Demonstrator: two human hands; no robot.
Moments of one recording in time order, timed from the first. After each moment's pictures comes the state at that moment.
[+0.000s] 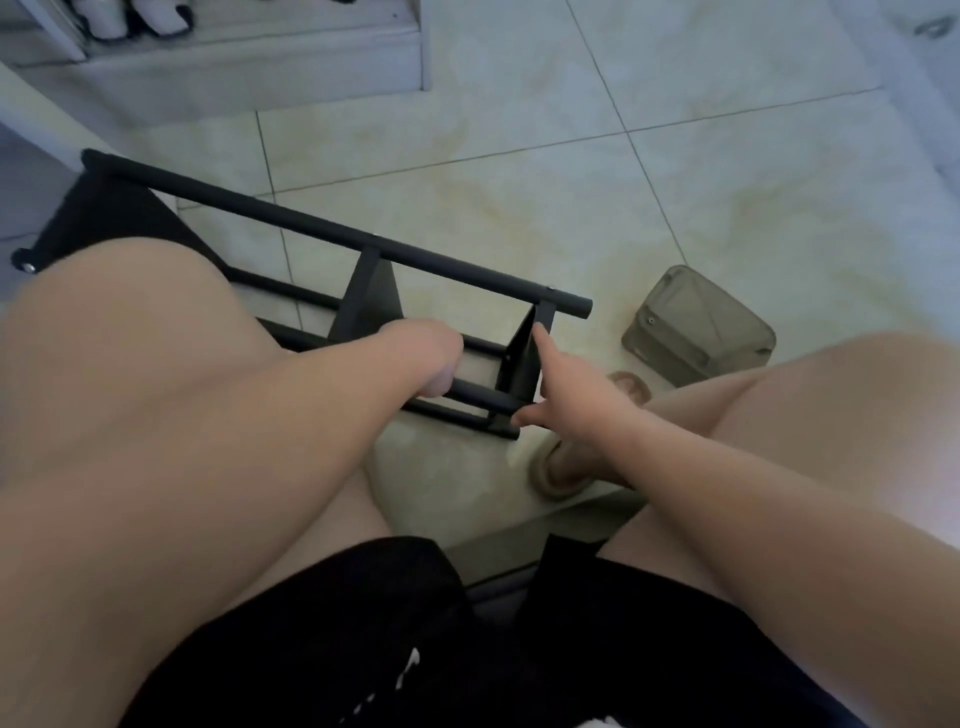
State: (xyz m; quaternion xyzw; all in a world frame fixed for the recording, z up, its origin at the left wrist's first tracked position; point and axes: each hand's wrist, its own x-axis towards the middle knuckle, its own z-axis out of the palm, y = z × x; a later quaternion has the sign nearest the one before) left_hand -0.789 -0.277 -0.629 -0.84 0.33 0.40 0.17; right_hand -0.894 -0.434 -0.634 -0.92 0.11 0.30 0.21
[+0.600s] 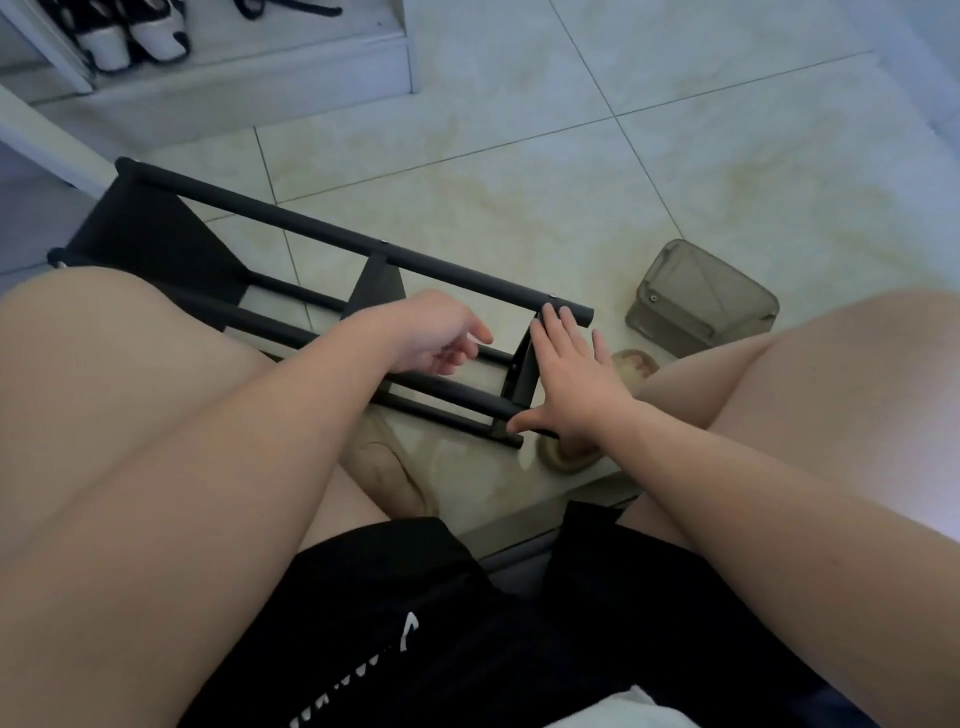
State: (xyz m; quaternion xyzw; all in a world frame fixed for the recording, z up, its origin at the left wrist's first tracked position) left_hand -0.806 -0.260 -0.602 -0.74 -0.05 0.51 -0.43; right_hand -0.922 -0.417 -0.638 -0.96 0.06 0.26 0.08
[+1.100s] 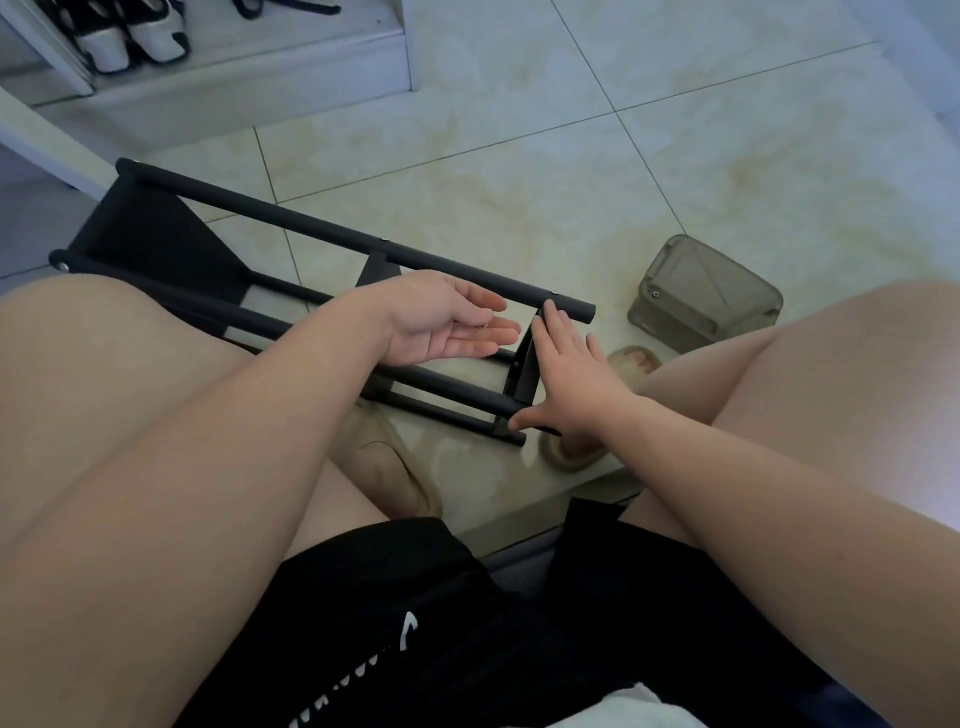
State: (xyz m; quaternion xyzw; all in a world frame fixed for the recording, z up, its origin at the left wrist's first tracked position) left_hand -0.799 -0.250 -0.590 -0.56 -0.06 0.57 -0.60; right_hand -0.922 -0.416 -0.638 -0.95 0.06 0.27 0.13
